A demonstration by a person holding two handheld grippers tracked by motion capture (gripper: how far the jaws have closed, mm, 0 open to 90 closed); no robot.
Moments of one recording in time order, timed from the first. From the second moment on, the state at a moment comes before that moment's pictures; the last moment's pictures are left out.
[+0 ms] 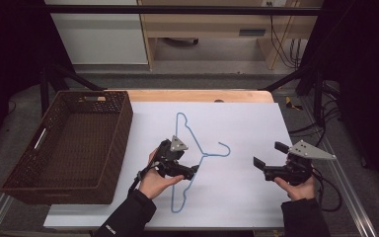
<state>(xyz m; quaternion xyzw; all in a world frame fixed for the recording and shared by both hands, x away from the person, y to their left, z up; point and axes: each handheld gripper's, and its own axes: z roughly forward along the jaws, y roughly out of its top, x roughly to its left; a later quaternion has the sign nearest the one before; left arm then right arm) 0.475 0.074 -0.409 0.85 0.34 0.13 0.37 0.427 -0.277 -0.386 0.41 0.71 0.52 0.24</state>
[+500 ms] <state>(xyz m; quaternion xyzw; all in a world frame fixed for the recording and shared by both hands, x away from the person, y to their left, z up) 0.484 0.054 -0.423 0.86 0.34 0.12 0.35 0.428 -0.277 -0.388 0.41 0.72 0.52 0.24</state>
